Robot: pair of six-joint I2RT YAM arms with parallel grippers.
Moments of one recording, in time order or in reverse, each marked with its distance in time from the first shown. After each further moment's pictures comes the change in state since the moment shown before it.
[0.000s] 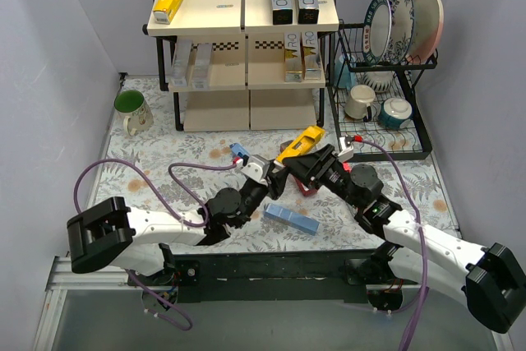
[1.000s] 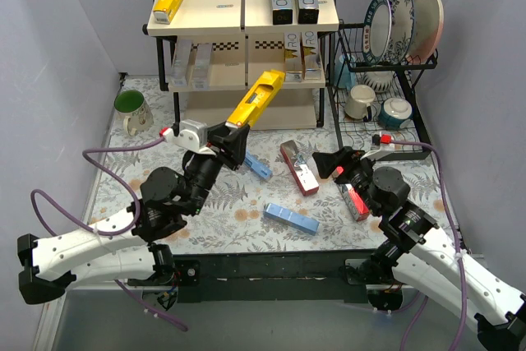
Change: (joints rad) left arm 0.006 -0.491 0.304 -0.612 -0.158 0.051; right arm 0.000 -0.338 0.135 -0.542 0.378 -0.697
